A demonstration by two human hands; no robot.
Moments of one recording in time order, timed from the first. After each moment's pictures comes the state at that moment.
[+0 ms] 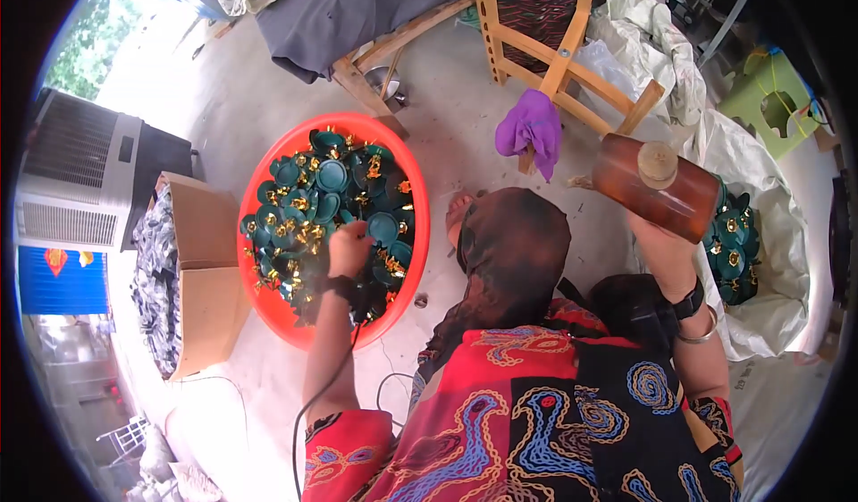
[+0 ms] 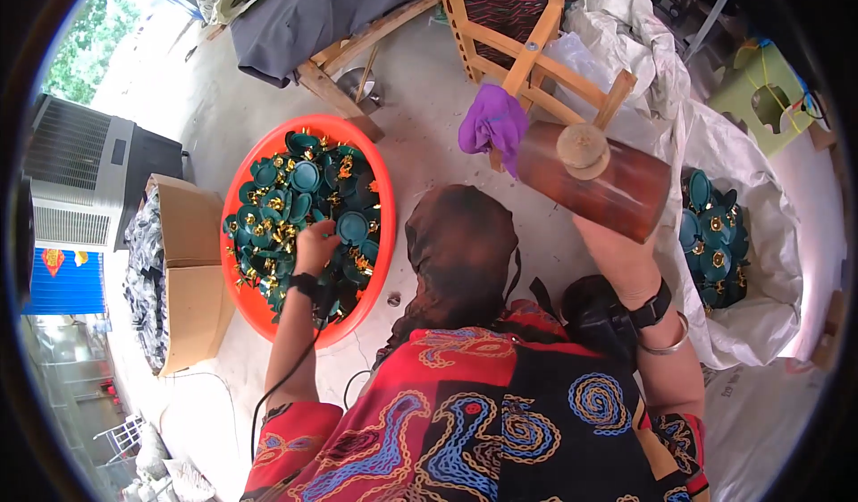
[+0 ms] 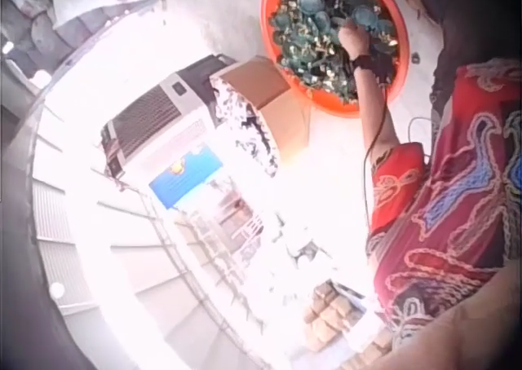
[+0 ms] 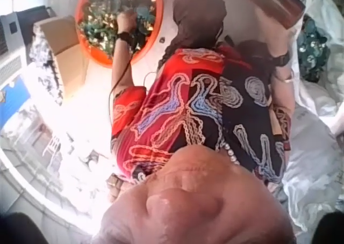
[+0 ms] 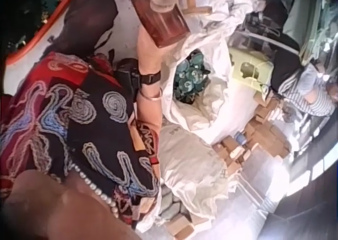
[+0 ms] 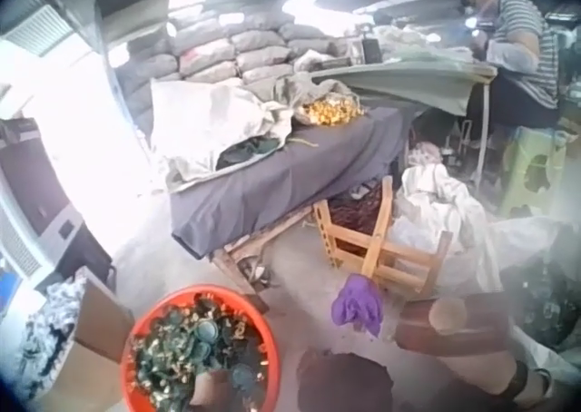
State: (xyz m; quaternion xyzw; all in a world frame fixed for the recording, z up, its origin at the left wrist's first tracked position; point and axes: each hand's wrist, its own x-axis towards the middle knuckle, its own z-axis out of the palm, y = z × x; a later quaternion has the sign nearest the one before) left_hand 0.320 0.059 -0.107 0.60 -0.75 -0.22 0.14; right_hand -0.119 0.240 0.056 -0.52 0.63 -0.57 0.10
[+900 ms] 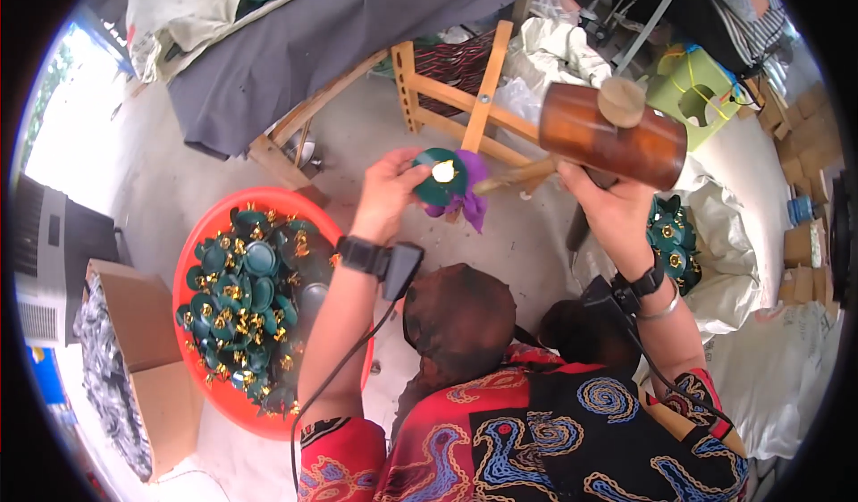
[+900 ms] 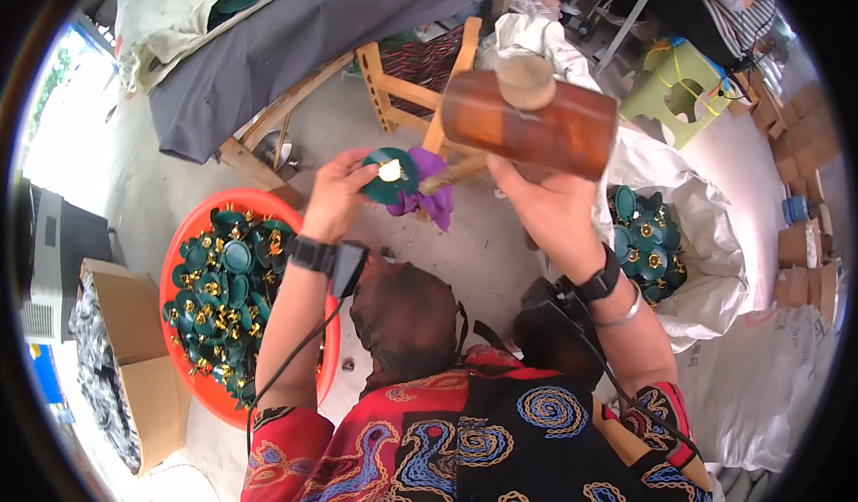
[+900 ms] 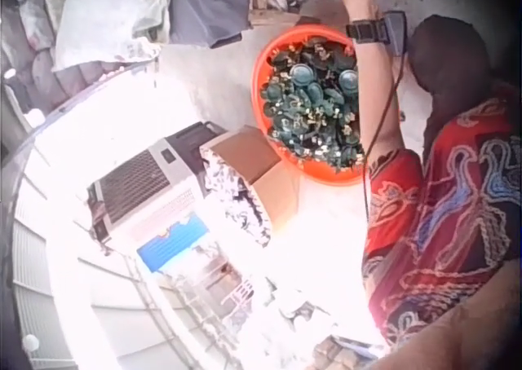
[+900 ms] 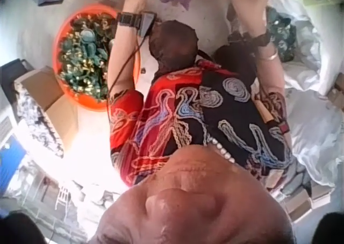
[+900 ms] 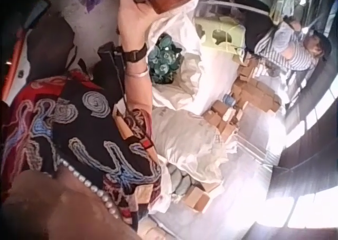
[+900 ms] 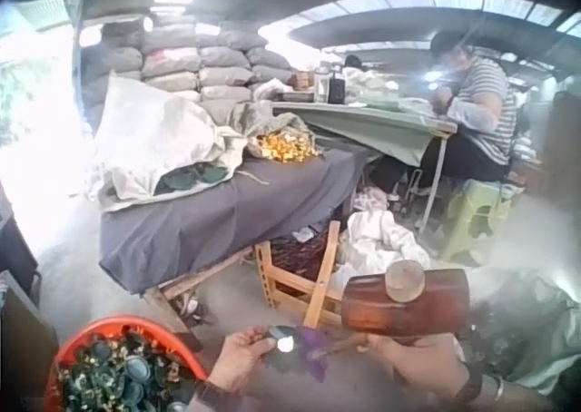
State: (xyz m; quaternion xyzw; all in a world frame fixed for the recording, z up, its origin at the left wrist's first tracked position) left_hand 0.055 -0.020 -0.004 0.32 -0.51 -0.74 0.31; right_hand -0.120 0.157 0.113 -0.47 0.63 -0.60 0.09
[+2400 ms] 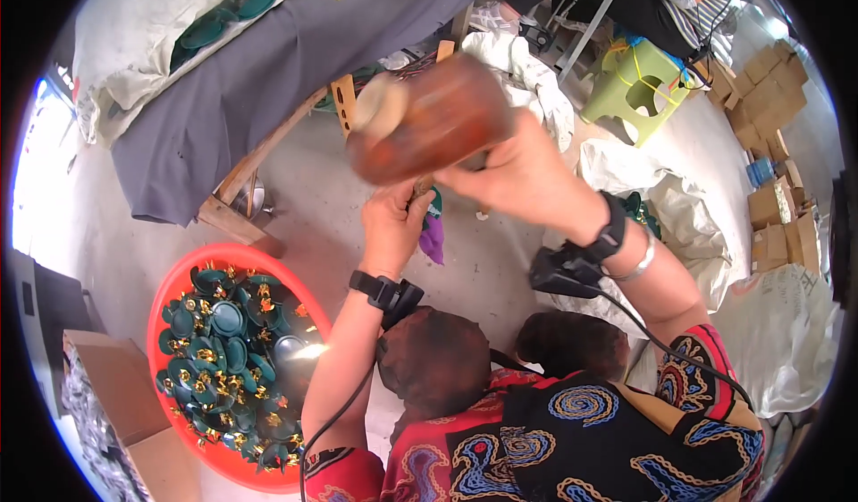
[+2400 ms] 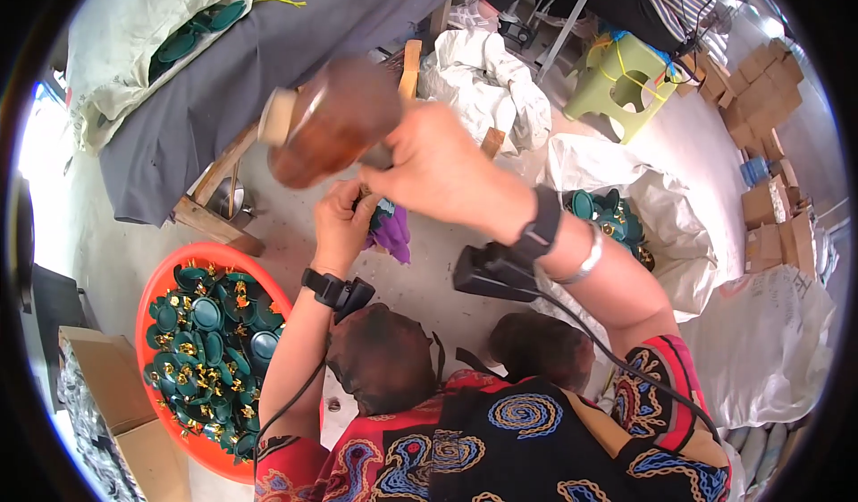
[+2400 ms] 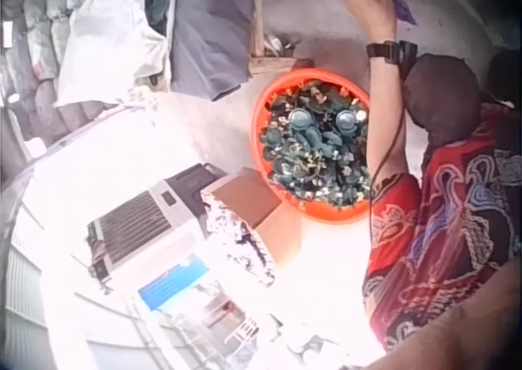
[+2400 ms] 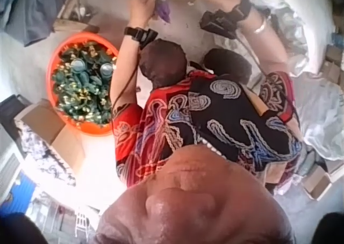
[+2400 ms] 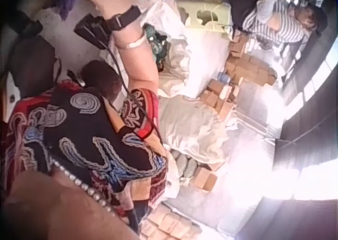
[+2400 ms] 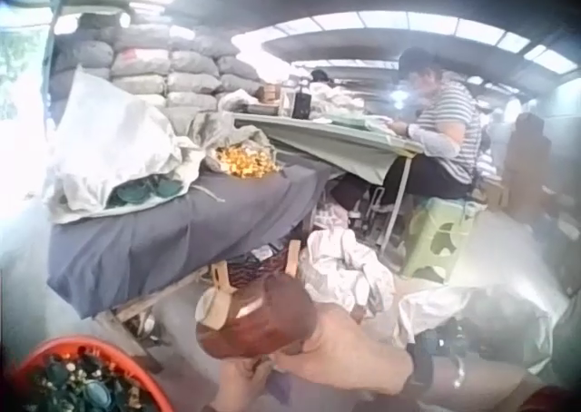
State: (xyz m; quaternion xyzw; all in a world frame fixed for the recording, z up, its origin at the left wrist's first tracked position) left_hand -0.004 -0.006 -0.001 0.24 -0.81 -0.34 0.42; right_hand -0.122 0.081 0.155 -0.67 0.58 -0.45 0.07
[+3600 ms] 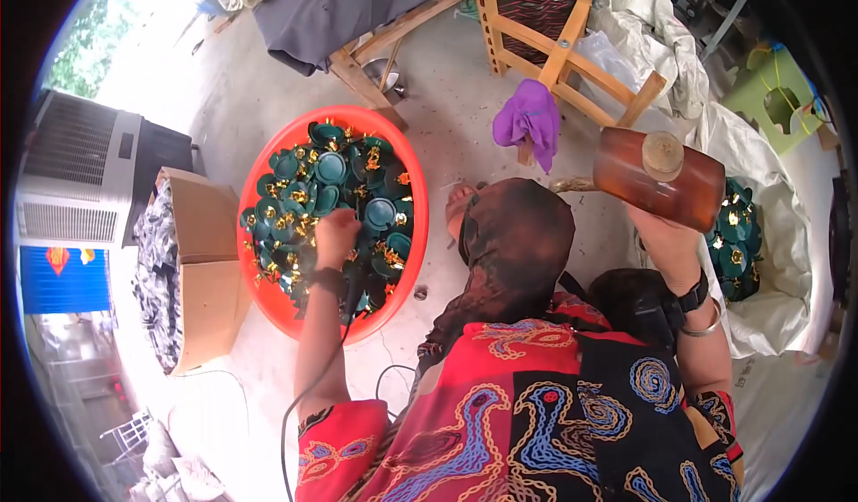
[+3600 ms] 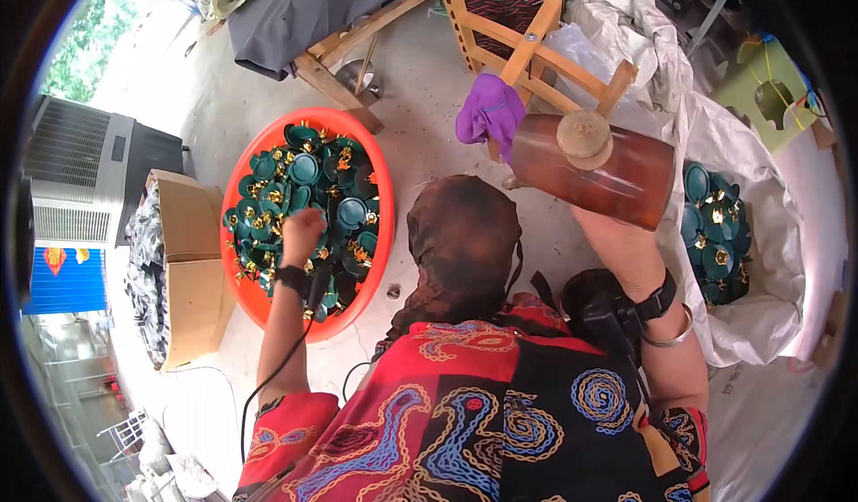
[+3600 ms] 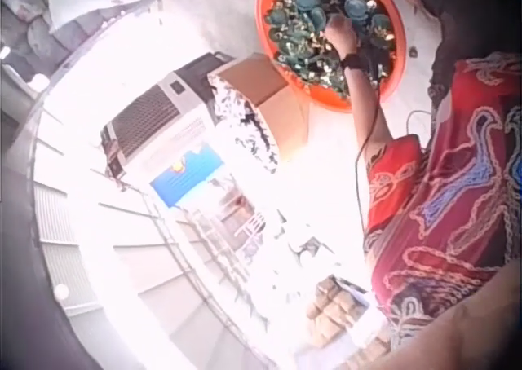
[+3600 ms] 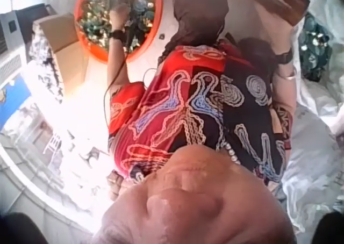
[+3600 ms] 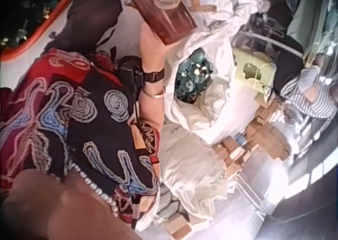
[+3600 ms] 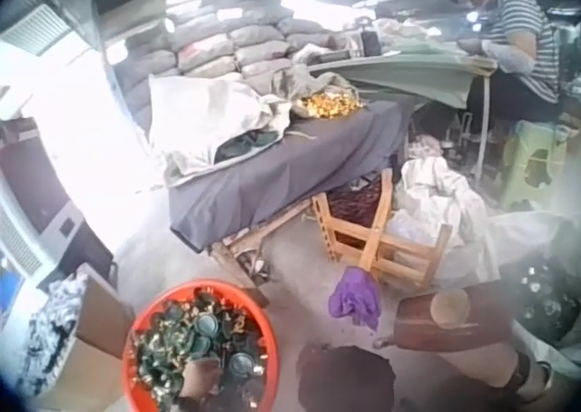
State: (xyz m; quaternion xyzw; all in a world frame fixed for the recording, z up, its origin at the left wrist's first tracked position) left_hand 0.325 0.046 -0.093 0.63 -0.70 -0.27 0.21; right_hand -0.130 0.246 0.053 -0.53 0.62 -0.56 0.16
